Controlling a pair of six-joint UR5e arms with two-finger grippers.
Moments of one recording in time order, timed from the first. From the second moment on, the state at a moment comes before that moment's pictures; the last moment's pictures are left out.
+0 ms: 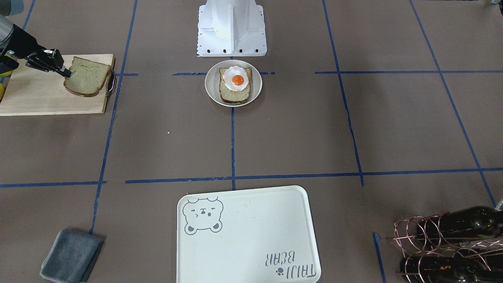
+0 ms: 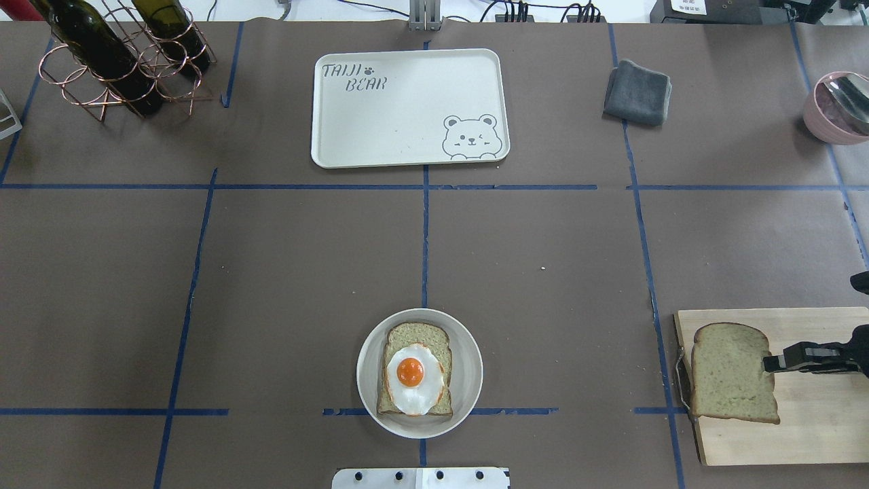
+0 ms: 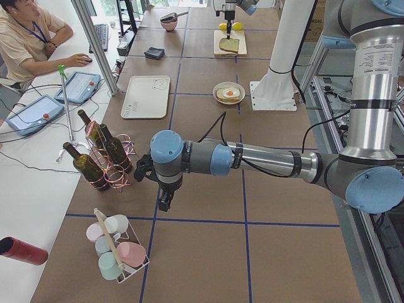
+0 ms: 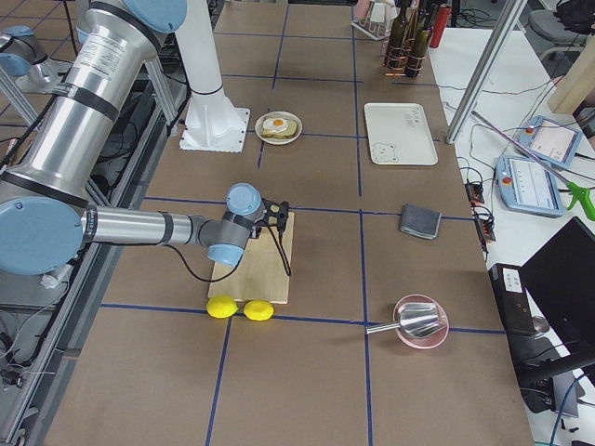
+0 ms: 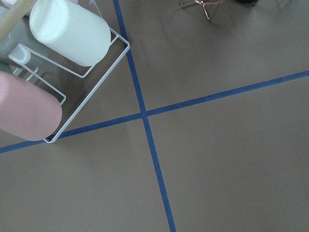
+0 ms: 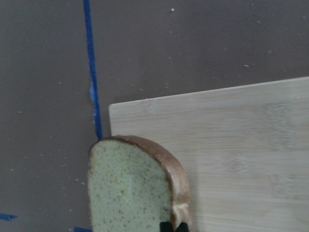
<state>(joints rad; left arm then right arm) -1.61 -1.56 -1.73 -1.53 -2.40 0.21 0.71 -2.00 1.82 -0.25 2.20 1.40</state>
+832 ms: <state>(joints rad) -1.61 -1.55 -1.73 -1.53 -2.40 0.21 0.59 -1.43 1.71 -0.28 2.25 1.77</state>
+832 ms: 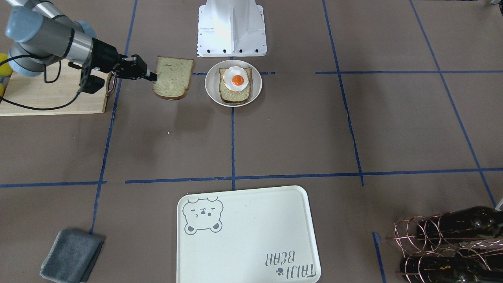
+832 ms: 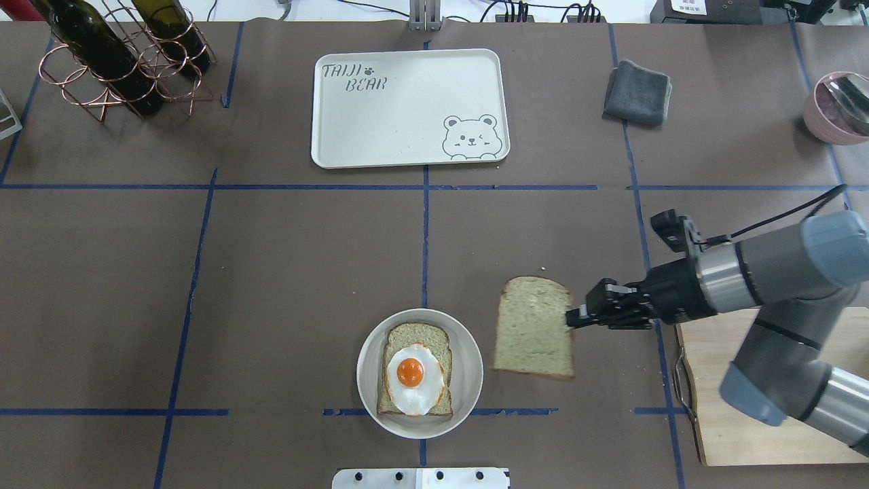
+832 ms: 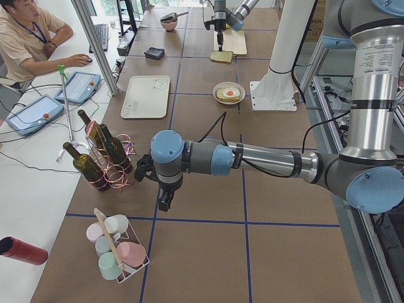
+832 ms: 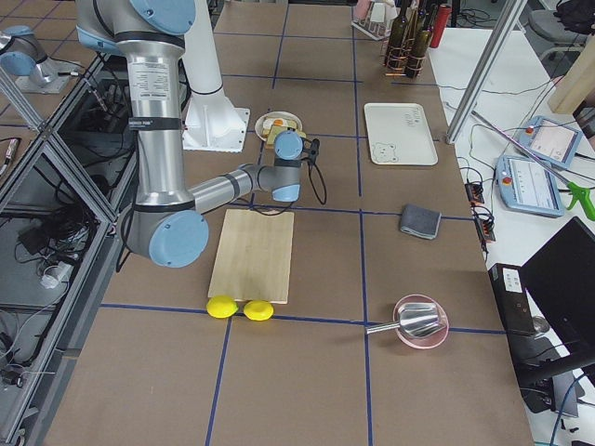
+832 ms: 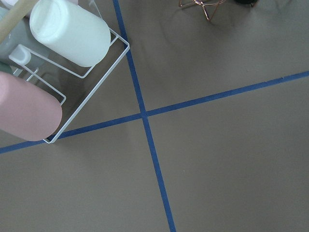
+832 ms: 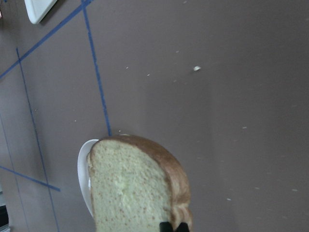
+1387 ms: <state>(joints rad) -1.61 -1.55 -1.73 -1.53 -2.40 0.21 0.39 -1.25 1.62 -0.35 2.07 1.79</state>
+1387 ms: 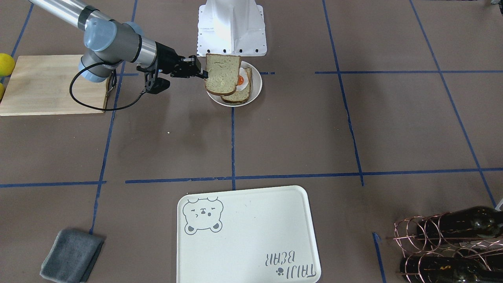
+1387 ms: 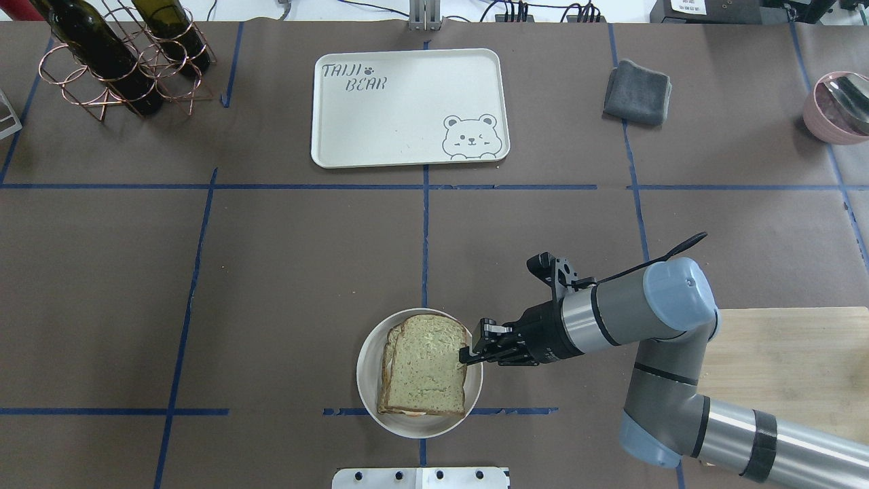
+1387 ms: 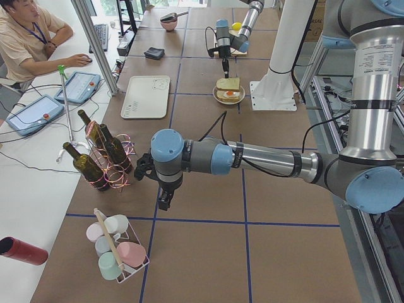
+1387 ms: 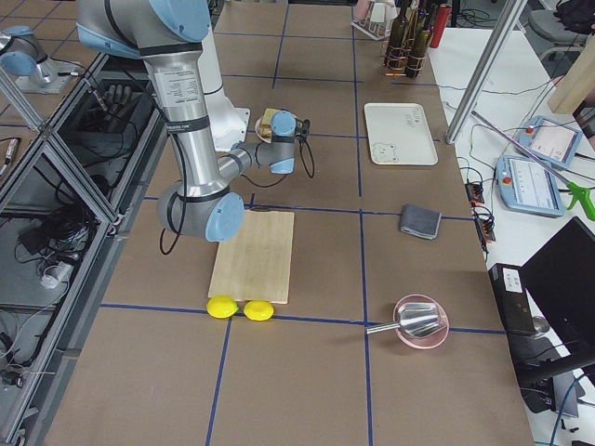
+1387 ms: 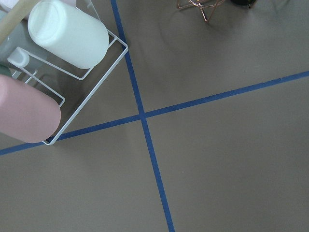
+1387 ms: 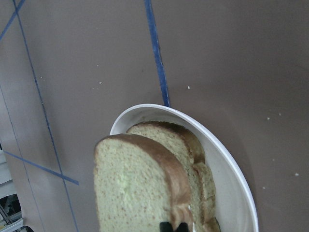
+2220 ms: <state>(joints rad) -1.61 -1.55 -1.74 -1.53 -2.41 0.21 0.38 -1.21 1.60 -0.41 2.02 1.79</state>
